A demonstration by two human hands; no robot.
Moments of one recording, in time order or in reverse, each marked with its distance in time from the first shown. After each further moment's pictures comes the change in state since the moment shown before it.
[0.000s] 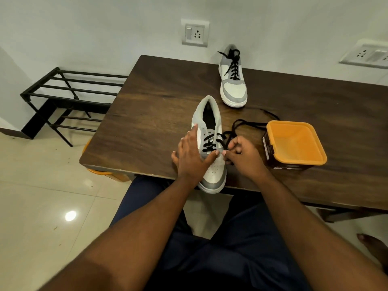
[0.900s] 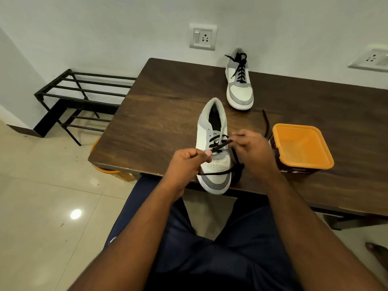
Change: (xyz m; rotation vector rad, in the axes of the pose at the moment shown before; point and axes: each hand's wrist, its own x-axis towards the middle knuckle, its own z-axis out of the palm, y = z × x) left_hand -0.033 0.024 -0.077 -0.727 -0.267 -0.193; right_hand 0.012 -0.010 -0.013 -0.576 0.073 -0.506
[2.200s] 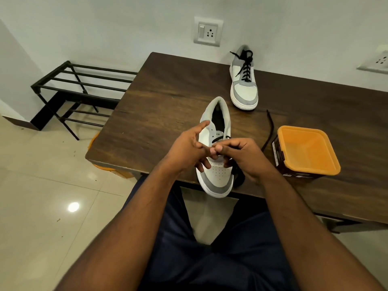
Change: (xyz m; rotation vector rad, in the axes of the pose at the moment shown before) left_hand 0.036 0.025 -0.015 0.136 -0.214 0.023; right_hand 0.006 -0.032 0.007 0.834 -0.286 0.374
